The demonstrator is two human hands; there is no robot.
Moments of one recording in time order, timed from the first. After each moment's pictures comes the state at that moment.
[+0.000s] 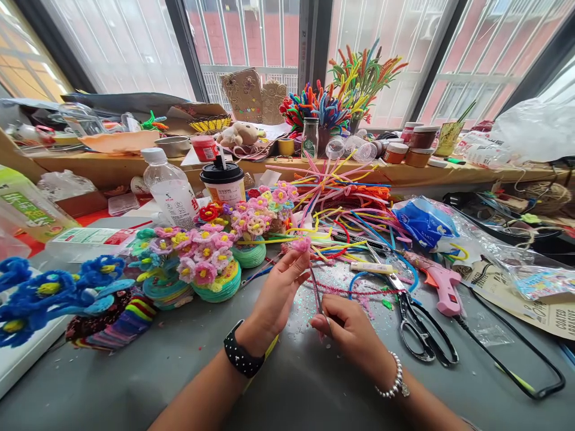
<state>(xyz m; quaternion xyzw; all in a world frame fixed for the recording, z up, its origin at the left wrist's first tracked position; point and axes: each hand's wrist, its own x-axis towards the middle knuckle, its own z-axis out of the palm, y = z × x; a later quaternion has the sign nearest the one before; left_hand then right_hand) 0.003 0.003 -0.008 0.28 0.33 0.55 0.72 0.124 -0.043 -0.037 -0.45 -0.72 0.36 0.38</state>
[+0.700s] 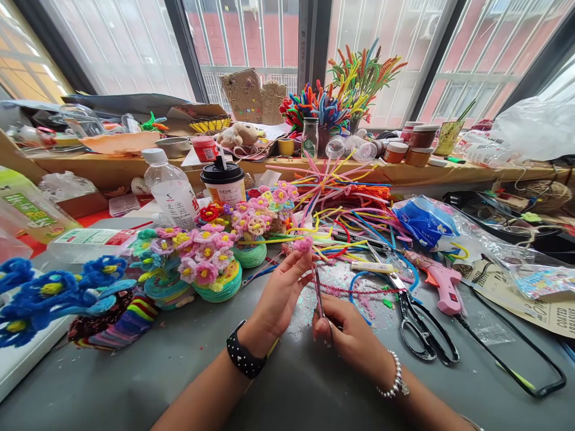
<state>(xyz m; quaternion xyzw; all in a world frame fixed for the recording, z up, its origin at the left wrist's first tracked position) 0.003 0.000 -0.006 0.27 0.31 0.55 0.73 0.123 -0.046 -0.035 -0.43 -0.74 0.38 0.35</state>
